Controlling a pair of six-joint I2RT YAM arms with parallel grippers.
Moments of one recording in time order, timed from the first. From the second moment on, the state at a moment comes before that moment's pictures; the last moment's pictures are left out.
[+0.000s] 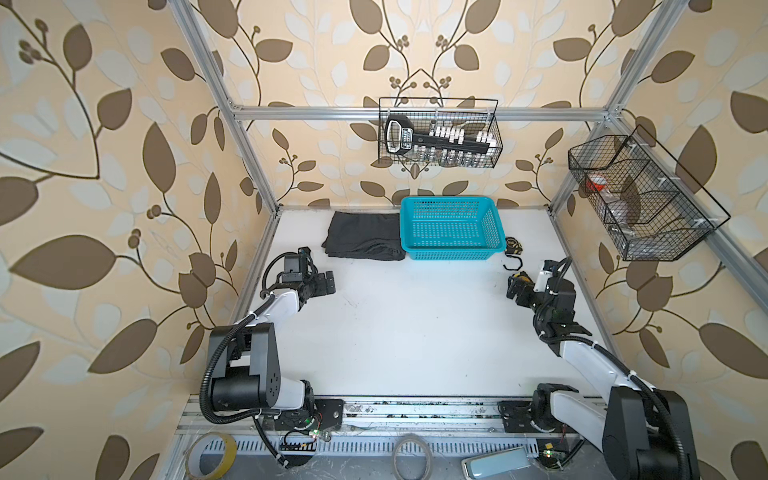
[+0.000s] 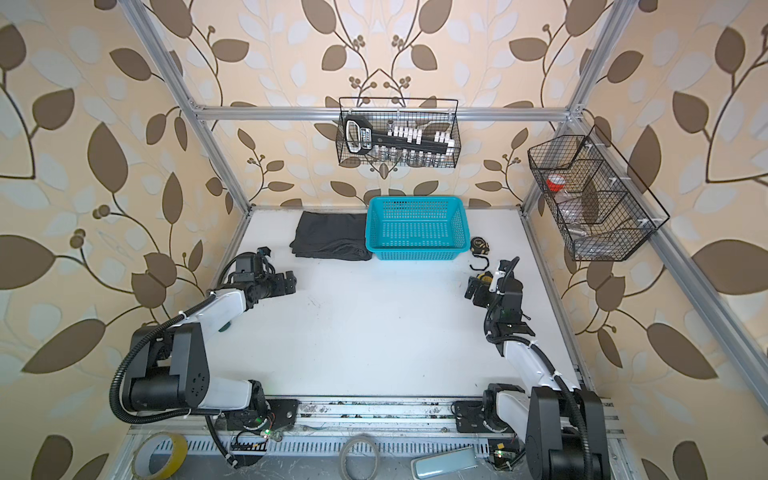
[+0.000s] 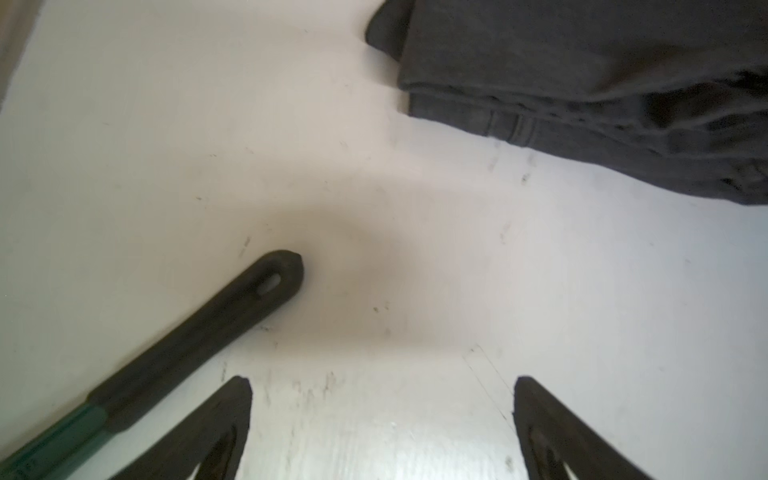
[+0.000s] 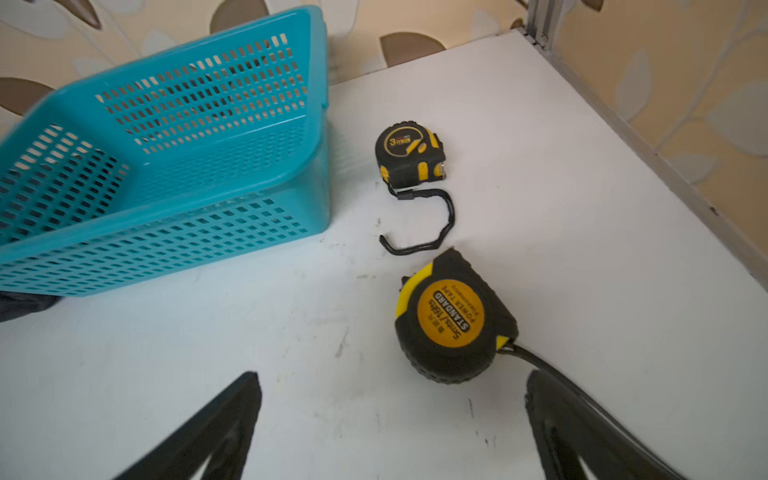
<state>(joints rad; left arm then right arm) 0.11 1.41 0.68 -0.11 0.07 -0.12 -0.10 1.11 0.32 0.32 0.05 0.18</state>
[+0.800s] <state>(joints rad) 0.12 1.54 0.55 0.33 0.07 -0.14 0.01 1.36 0.17 0.95 0.13 0.02</state>
